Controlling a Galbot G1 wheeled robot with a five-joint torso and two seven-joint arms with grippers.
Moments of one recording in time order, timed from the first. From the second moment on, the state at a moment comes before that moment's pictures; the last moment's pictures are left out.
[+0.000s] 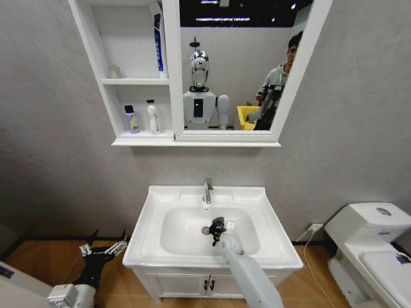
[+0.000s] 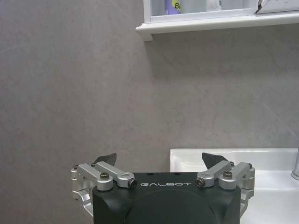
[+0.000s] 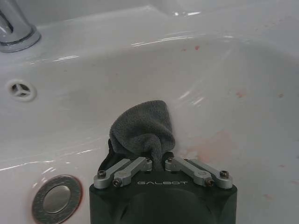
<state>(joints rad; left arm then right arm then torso) 1.77 -1.40 -0.85 -2.29 -0.30 0.08 0.06 -0.90 1.38 0.20 1.36 0.66 -0.43 0.56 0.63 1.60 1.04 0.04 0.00</state>
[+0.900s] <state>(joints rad) 1.77 -1.40 -0.85 -2.29 -0.30 0.08 0.06 -0.99 1.25 0.41 1.59 0.29 -0.22 0.28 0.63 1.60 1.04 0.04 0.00</state>
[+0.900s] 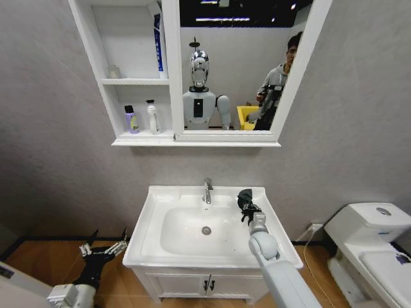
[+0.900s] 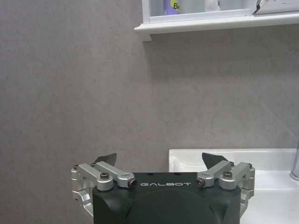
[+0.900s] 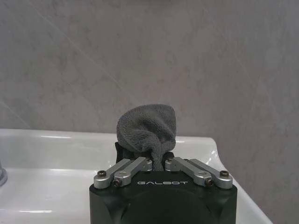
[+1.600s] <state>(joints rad) 1.77 -1.40 -0.85 -2.29 -0.30 0.08 0.06 -0.94 1.22 0.47 1.41 0.43 -0.18 0.16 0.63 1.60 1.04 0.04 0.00</state>
